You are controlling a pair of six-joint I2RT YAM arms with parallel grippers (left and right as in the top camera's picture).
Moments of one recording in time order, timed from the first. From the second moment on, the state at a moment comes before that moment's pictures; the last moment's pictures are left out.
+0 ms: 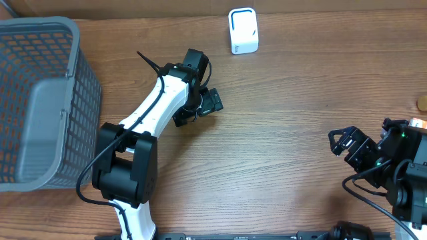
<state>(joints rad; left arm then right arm) -0.33 1.98 1.48 -0.95 0.10 -0.70 -0.23 0.80 0.93 -1.09 -0.39 0.47</state>
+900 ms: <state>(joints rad) -0.33 1.98 1.48 -0.95 0.10 -0.70 0.16 0.36 0.48 -0.41 -0.33 0.25</state>
